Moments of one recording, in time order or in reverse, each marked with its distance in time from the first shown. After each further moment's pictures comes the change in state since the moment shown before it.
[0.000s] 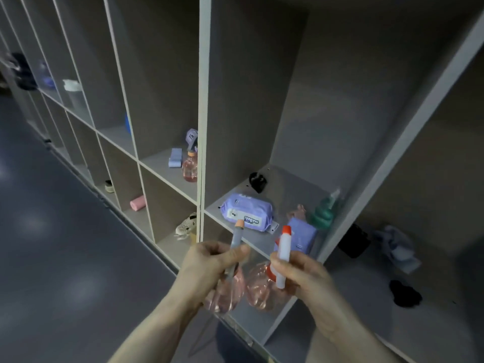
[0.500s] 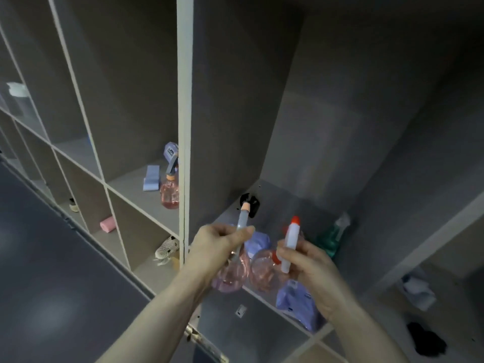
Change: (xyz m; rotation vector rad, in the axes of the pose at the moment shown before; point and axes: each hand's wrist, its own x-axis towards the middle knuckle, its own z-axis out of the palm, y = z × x) left_hand 0.180 0.041 -0.001 -0.002 -0.059 0.055; right_hand 0.147 -0.053 0.006 0.024 0.152 -0.035
